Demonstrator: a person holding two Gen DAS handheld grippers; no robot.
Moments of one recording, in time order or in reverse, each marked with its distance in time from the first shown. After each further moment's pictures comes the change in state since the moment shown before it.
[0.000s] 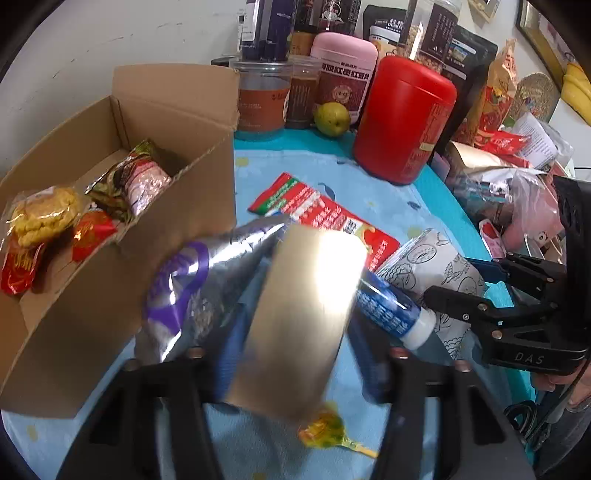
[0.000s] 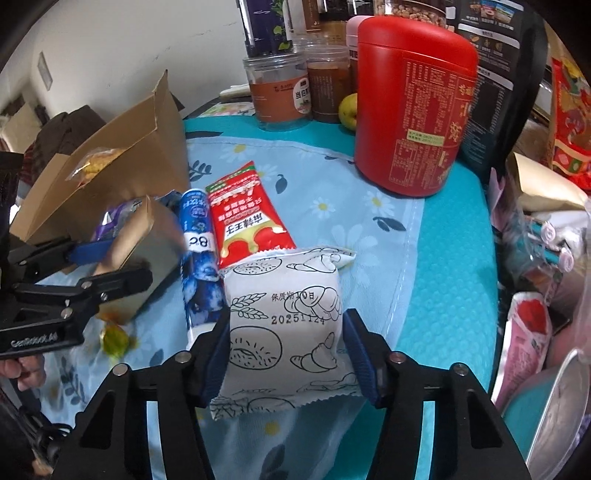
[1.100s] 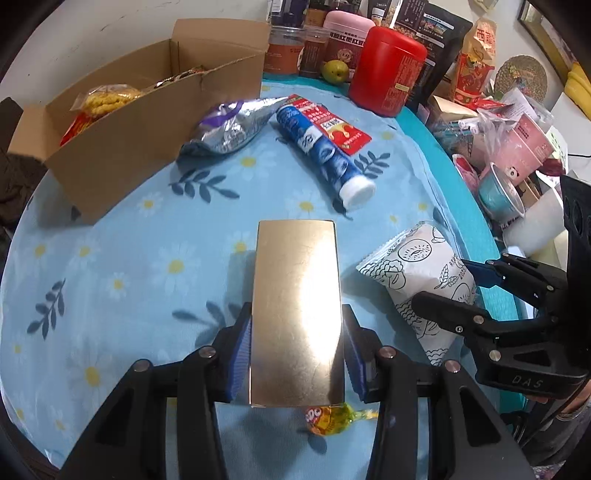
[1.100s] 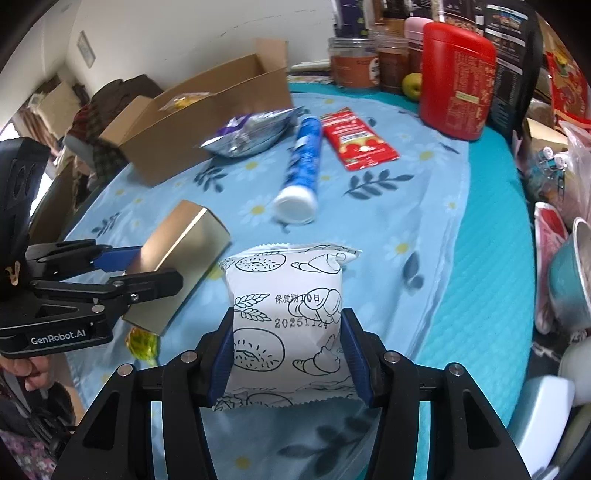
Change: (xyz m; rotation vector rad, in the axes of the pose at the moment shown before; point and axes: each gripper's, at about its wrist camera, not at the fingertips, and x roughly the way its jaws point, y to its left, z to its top) left arm -0.071 -0.016 -0.121 -0.099 0.088 0.031; right arm -0.053 0.080 -0.105 -0.079 0.043 0.133
